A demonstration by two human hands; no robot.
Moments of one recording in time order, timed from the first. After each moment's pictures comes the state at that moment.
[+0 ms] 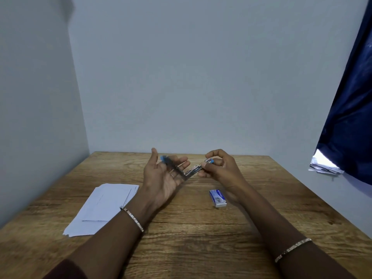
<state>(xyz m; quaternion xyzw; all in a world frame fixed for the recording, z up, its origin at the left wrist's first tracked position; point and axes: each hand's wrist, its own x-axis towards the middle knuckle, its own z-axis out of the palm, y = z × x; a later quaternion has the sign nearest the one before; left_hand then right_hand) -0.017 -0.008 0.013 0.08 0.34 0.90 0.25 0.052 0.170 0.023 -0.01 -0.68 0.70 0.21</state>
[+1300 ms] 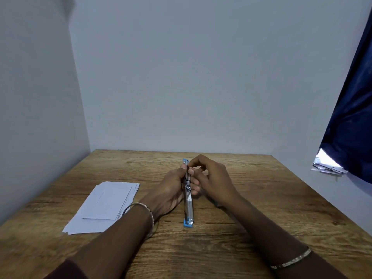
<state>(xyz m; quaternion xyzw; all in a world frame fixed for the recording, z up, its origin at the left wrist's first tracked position) 0.017 0.007 0.017 0.13 0.56 0.77 0.26 0.053 0.143 0.008 0.06 -0.88 0.37 0.31</state>
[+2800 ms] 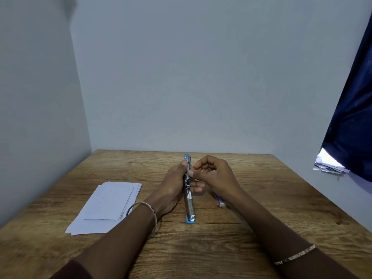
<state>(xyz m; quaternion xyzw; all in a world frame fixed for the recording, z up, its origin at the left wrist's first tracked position) 0.003 0.007 0.005 0.18 0.56 0.78 0.21 0.051 0.148 0.009 0.02 -0.80 0.55 0.25</state>
